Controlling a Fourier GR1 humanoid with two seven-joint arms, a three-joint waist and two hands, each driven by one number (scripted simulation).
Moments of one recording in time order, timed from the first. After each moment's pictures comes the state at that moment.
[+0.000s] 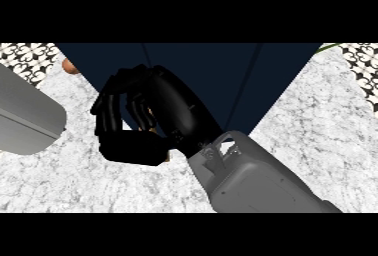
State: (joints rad) left arm 0.62 0.77 0.21 -2.09 1.06 -0.16 -0.39; right arm -0.90 0.00 0.50 -1.59 0.01 -0.22 0.57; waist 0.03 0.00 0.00
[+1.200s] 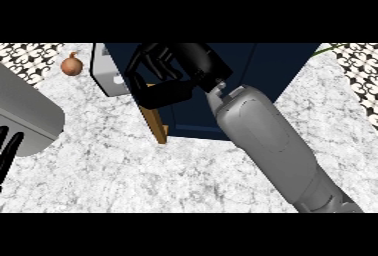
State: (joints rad) left arm 0.34 0.62 -0.02 -2.06 0.87 0.02 -0.24; right arm -1.01 -0.04 0.32 -1.22 -0.04 0.04 0.17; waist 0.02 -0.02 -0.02
